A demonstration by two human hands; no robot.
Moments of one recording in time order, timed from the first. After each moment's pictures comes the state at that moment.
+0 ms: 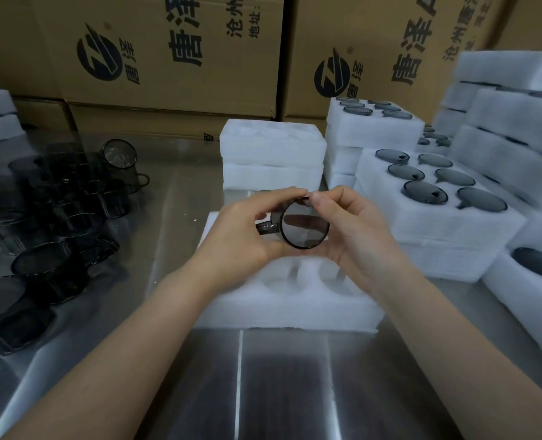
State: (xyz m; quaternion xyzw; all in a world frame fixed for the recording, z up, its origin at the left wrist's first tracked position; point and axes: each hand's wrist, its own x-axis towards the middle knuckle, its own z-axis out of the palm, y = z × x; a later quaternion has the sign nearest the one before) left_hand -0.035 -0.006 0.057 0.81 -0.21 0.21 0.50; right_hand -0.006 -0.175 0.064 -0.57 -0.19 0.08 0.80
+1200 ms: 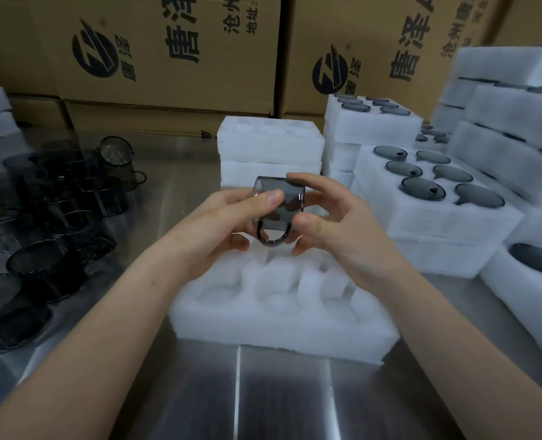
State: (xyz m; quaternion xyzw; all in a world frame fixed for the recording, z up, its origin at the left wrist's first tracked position) left_hand -0.036 0.018 0.071 0.75 -0.12 -0.03 0.65; right_hand -0.008 -0.174 0.066 -0.65 -0.29 0.05 0.70
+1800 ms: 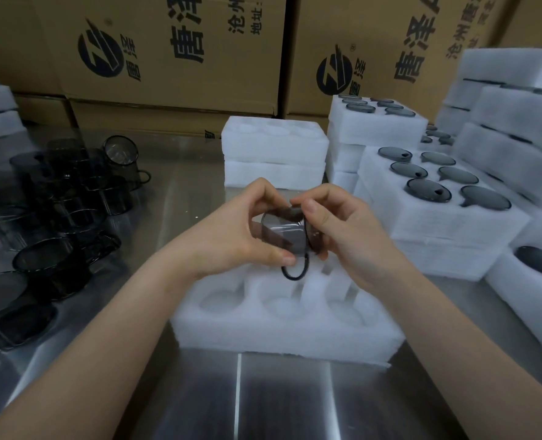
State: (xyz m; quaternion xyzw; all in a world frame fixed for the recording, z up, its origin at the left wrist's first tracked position) left_hand -0.039 0.014 0.068 0.76 -0.21 -0.02 0.62; right_hand -0.006 -0.173 0.060 -0.68 -0.28 0.03 0.68
